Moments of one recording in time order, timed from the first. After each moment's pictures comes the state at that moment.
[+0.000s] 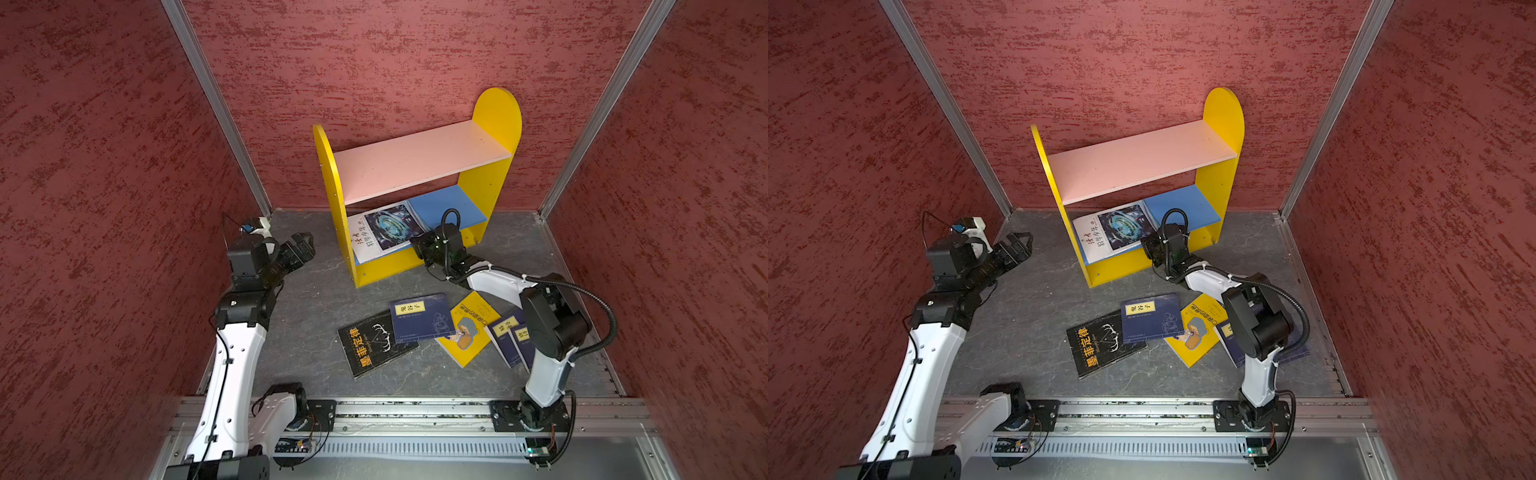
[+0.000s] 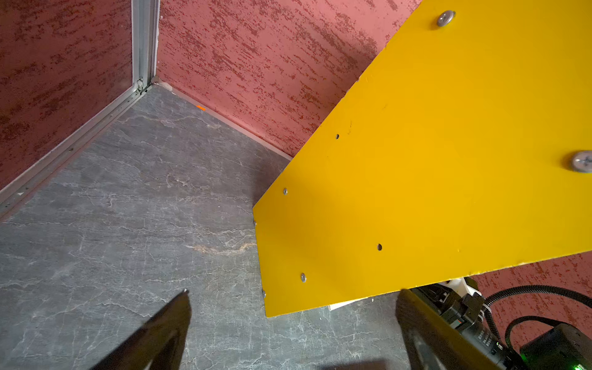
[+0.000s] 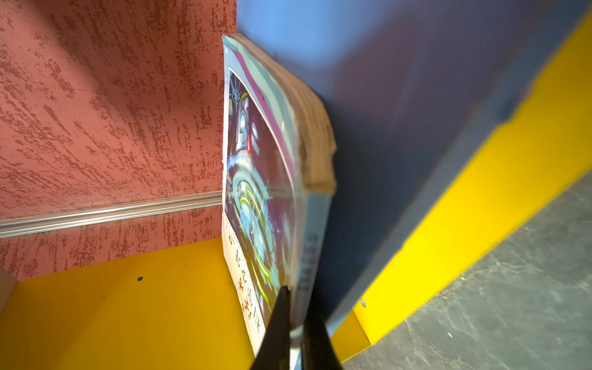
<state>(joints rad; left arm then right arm) 0.10 0.94 1.04 -0.50 0.20 -0.52 0.51 1.86 1.21 0.26 -0.11 1.44</state>
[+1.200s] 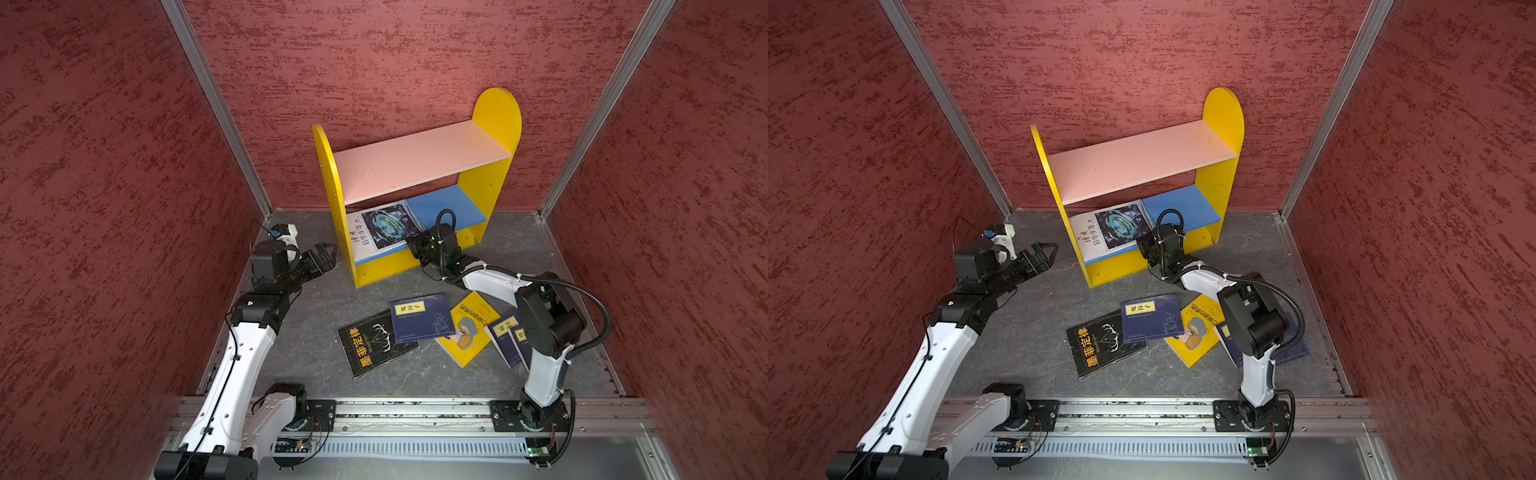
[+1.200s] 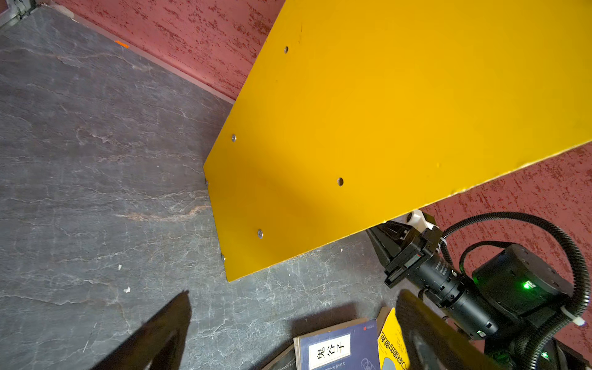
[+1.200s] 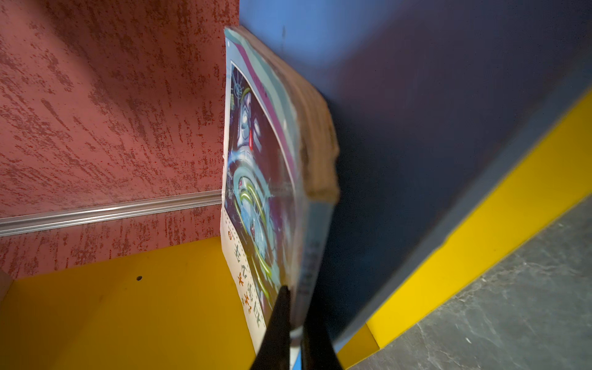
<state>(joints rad) -0.05 0.95 0.93 -0.43 0.27 -0.56 0.55 1.90 1.24 0.28 -0.10 1.46</state>
